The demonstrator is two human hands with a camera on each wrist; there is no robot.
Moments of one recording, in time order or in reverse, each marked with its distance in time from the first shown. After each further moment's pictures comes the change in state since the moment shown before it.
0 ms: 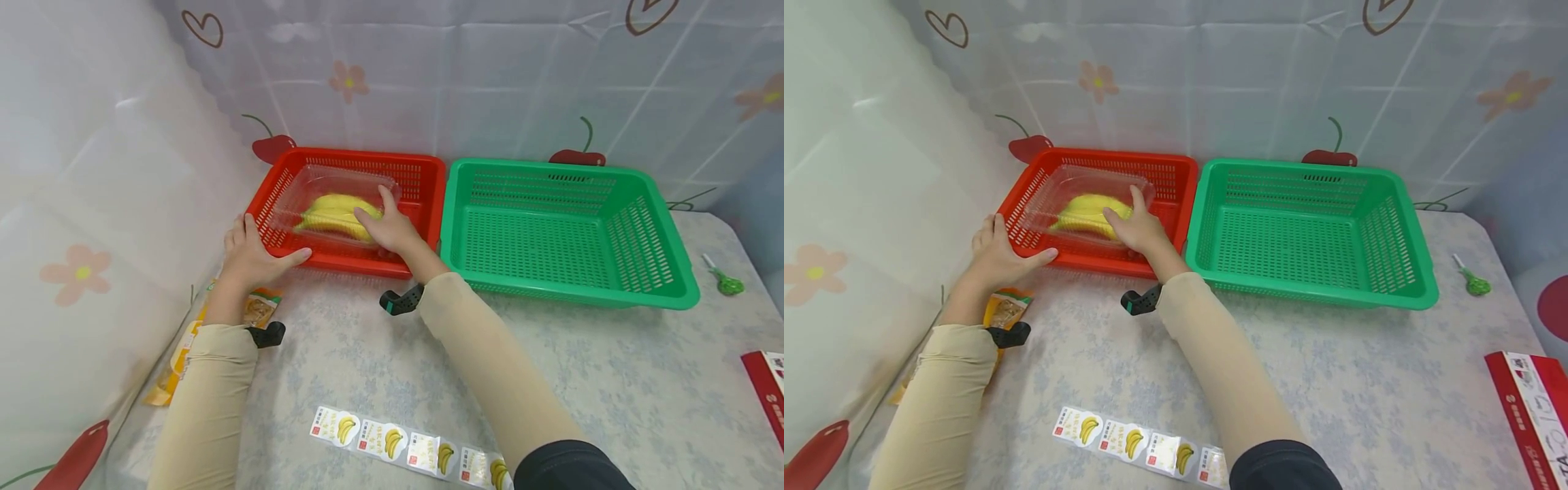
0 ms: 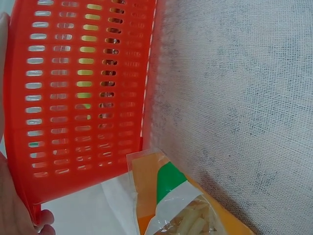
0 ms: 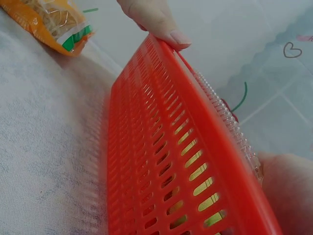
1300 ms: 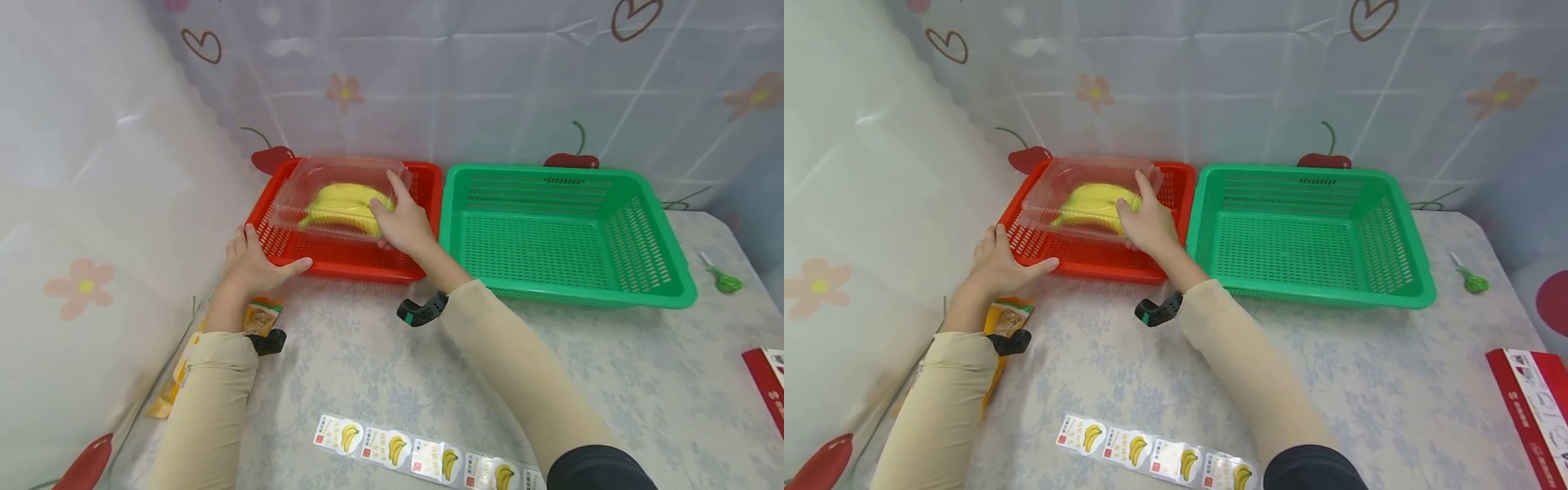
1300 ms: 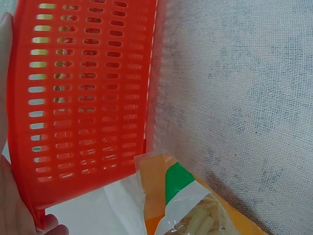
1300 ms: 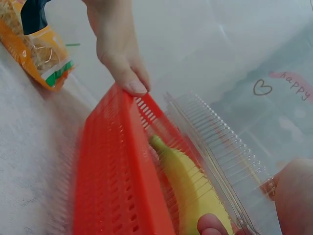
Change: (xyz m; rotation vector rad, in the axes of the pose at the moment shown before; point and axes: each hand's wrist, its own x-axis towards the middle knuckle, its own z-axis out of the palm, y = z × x) left_hand 0.004 0.002 -0.004 0.018 -0.056 -0.015; right_hand -0.026 -0.017 -0.028 0.133 0.183 -0.125
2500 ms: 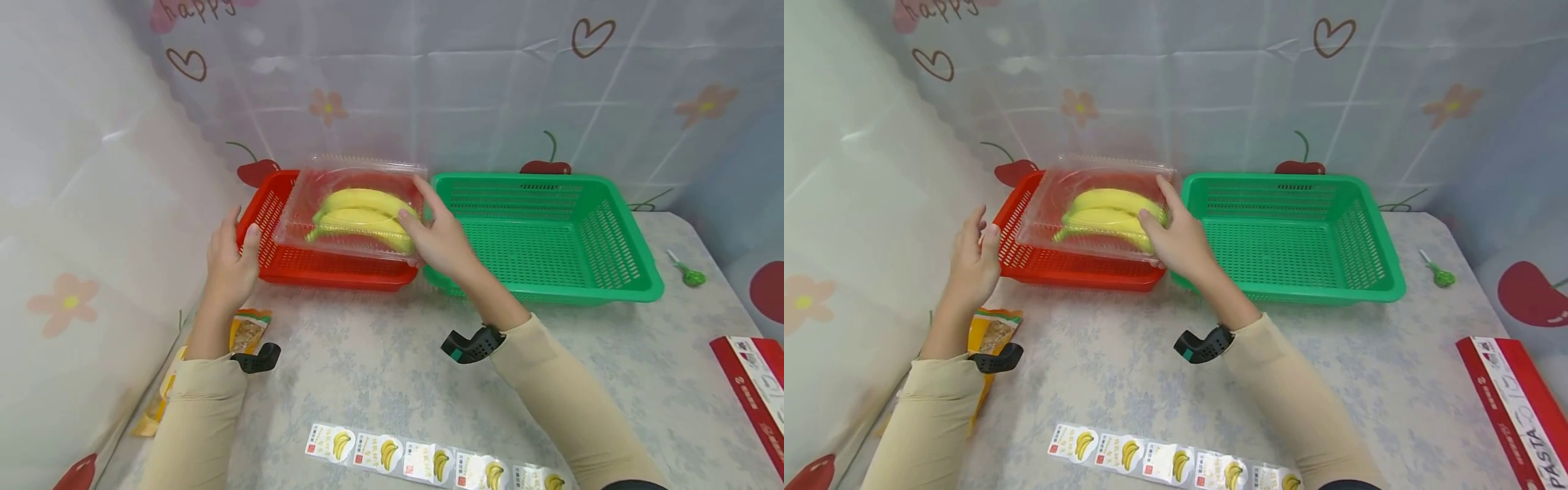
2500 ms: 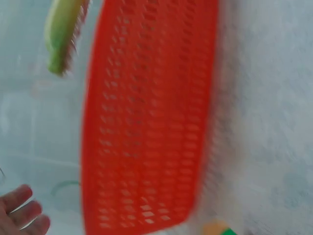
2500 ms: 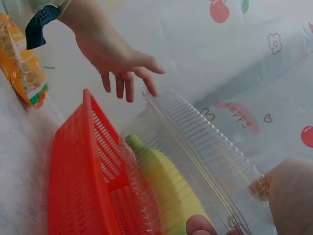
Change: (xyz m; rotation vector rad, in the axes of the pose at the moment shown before) left_hand -0.026 0.026 -0.014 -0.378 0.329 0.247; right_hand -0.069 0.001 -0.071 0.100 0.031 -0.095
